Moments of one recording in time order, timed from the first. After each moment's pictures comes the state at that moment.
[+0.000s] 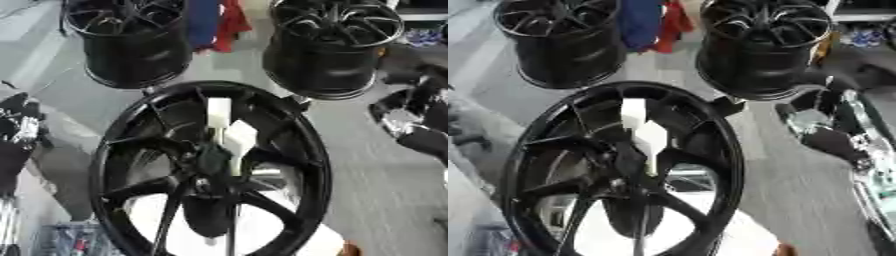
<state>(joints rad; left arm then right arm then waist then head) -0.15 0.17 0.22 -1.68 -0.11 -0.09 -0.02 -0.21 -0.57 0.04 -1.82 -0.07 -0.09 0.02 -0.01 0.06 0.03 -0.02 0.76</state>
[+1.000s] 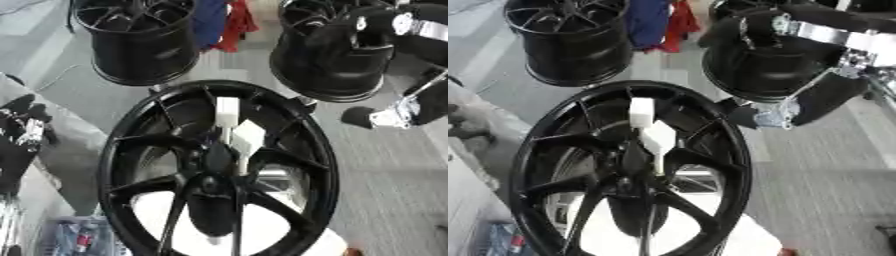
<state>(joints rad) -0.15 0.17 0.20 -1.68 -0.11 -0.10 -0.04 -0.65 -0.86 0.35 -1.94 -0.15 -0.07 0.59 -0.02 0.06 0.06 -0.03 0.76</state>
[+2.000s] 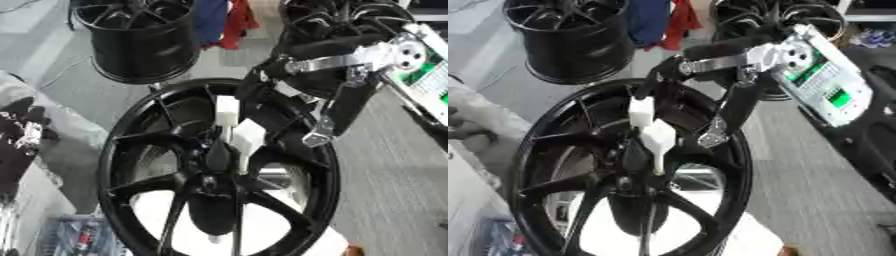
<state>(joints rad) -0.14 0.17 0.19 -1.68 -0.11 -0.10 -0.05 -0.83 -0.60 0.50 -1.65 0.04 -0.14 0.82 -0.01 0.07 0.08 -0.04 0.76</state>
